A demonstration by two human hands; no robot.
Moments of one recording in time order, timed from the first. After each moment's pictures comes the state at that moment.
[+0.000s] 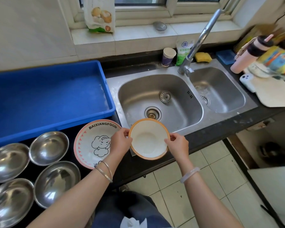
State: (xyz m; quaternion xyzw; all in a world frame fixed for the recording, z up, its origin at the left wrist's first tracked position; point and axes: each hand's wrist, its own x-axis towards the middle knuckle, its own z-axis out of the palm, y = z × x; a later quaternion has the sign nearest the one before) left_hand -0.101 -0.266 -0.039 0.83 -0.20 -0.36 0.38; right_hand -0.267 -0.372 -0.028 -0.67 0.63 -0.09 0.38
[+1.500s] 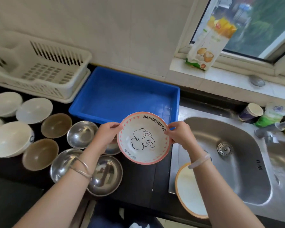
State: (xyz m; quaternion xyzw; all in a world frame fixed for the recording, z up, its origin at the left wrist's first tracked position) left_hand 0.049 -0.123 0.010 0.77 0.07 -0.27 0.57; right_hand -0.026 -0.361 0.033 -0.86 0.31 0.09 0.39
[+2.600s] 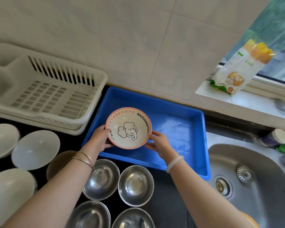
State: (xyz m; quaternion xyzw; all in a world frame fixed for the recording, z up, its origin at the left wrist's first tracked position) left_hand 0.249 -0.071 -0.058 0.65 0.22 -0.34 0.64; right_hand 0.160 -0.262 -0.057 -0.60 0.41 0.09 0.69
